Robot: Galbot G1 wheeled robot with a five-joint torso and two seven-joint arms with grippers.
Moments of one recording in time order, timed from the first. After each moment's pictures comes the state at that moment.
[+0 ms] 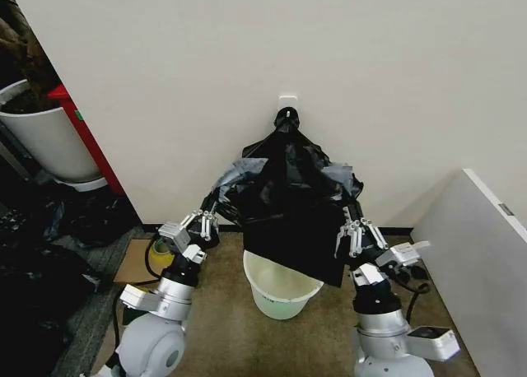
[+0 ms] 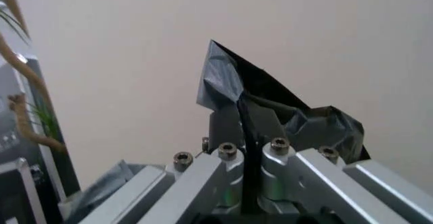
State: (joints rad) left arm 1.42 -1.09 -0.22 -2.15 -0.57 -0.38 -0.03; right arm -1.51 1.09 0.11 2.27 0.42 0.52 0.26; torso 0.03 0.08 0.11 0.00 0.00
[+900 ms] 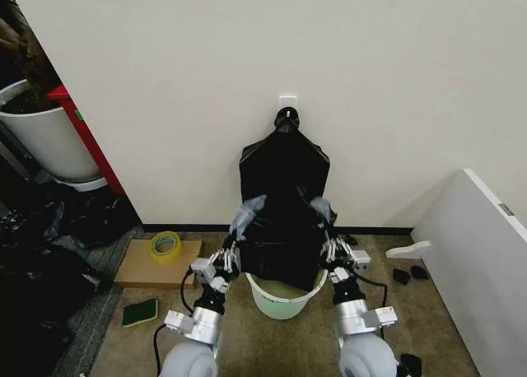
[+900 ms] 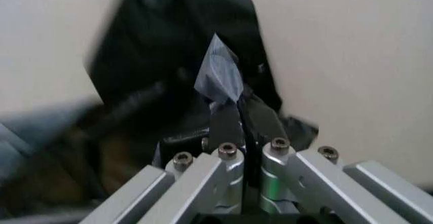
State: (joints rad) left arm 1.45 -1.27 -0.17 -1.88 -0.58 -0.45 0.04; right arm -1.41 1.14 0.09 1.94 0.44 0.46 0.32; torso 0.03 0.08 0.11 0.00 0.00
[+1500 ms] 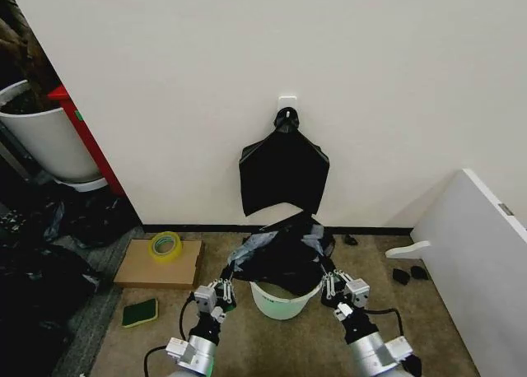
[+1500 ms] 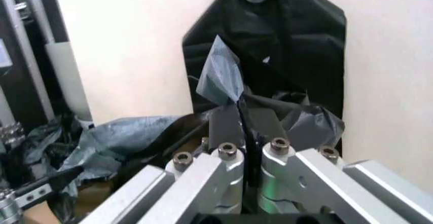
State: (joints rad) left arm 1.55 -1.23 -0.17 -1.83 -0.37 -0.44 -0.05; right arm -1.54 0.91 0.06 2.04 0.37 0.46 0.25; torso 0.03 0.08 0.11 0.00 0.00
